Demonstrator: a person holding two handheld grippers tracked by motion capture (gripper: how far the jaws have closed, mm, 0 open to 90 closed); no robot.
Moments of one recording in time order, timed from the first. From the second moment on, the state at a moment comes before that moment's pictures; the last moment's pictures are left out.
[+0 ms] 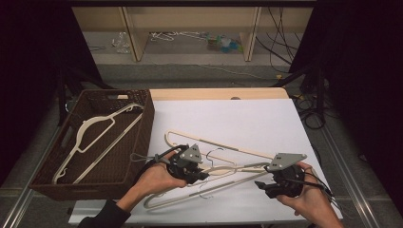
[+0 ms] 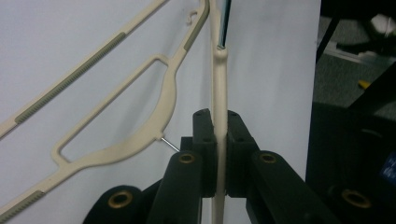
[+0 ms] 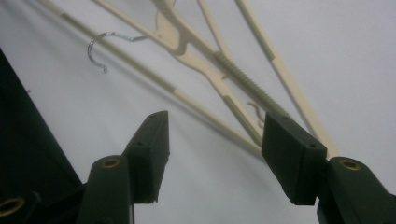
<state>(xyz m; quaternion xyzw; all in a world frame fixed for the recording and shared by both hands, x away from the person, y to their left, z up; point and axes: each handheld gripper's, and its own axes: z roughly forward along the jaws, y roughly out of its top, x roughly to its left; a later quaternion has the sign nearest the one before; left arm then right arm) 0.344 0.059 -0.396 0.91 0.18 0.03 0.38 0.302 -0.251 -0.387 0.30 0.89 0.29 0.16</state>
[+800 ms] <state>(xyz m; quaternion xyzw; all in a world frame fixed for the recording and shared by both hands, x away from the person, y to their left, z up) 0.340 0.130 -0.326 0.81 0.27 0.04 0.52 0.301 -0.268 -0.393 0.35 0.85 0.34 0.19</state>
